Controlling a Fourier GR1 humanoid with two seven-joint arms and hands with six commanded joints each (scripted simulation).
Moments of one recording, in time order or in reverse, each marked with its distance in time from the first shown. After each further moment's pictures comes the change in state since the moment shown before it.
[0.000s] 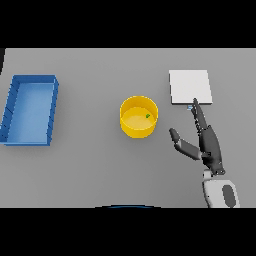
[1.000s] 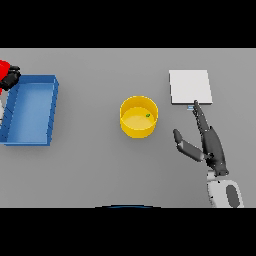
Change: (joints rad) left arm 0.978 0.009 0.298 -0.692 0.523 0.399 0.454; right arm 0.005 -0.044 -0.003 0.017 0.005 0.025 -0.027
